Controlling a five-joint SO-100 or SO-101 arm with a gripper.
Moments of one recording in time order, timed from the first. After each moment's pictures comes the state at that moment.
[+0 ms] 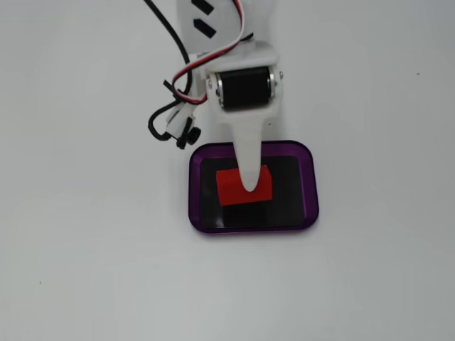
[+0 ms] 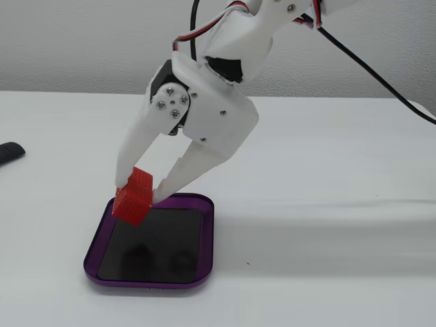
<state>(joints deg) 1.3 84.3 96.2 32.6 -10.6</state>
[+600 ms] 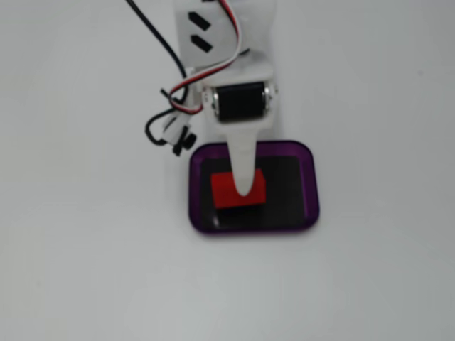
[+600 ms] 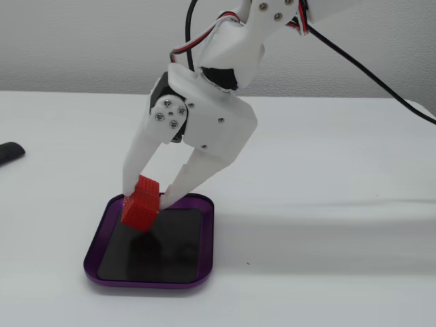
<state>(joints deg) 1.7 82.6 94.6 37.1 -10.6</state>
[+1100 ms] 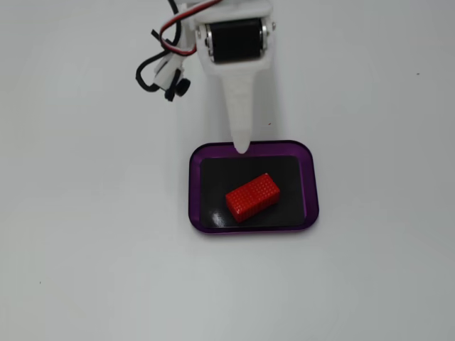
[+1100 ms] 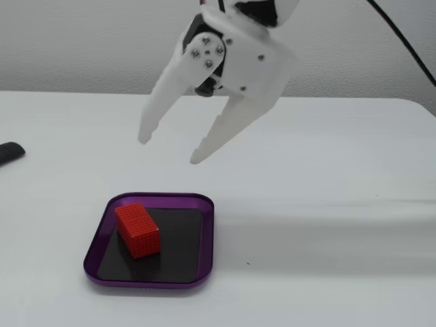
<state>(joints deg) 1.8 99.1 94.6 54.5 -10.6</state>
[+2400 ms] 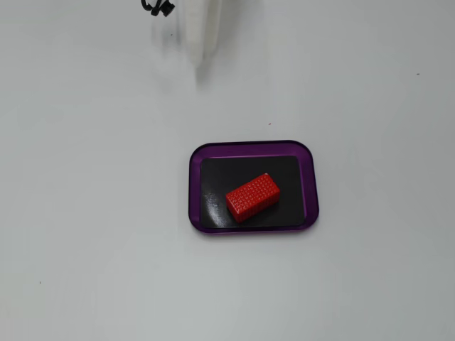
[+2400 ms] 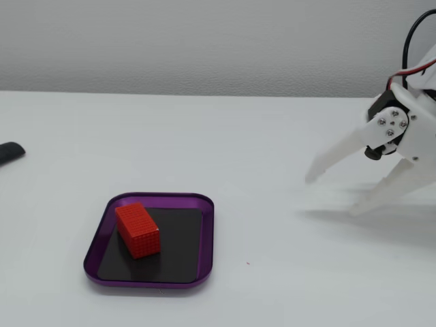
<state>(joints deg) 14.9 191.9 170.2 75.5 -1.3</state>
